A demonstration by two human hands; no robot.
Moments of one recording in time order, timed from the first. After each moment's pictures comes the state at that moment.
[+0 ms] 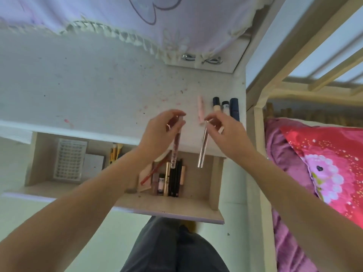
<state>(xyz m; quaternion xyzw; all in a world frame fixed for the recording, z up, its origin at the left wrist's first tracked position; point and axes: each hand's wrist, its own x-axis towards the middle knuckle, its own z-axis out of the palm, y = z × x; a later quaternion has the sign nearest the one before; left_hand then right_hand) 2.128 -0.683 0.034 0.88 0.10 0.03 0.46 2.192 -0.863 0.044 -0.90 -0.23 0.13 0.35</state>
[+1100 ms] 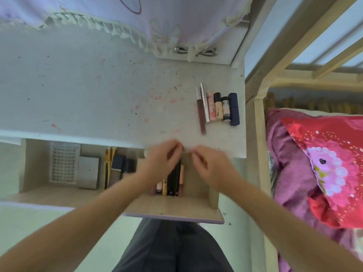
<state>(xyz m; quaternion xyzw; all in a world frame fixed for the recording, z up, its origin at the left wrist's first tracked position) 2.101 -0.700 -0.006 0.89 0.08 -0.11 0.43 2.143 -0.870 0.001 -0.86 -0.30 0.19 0.36</state>
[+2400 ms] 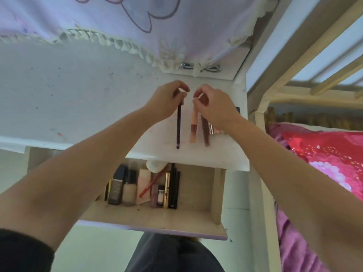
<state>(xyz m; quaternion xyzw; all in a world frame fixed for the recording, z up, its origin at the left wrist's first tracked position) 2.244 -0.650 0.034 0.91 0.08 -0.02 0.41 2.278 -0.808 0.043 -0.91 -0.26 0.11 0.30</state>
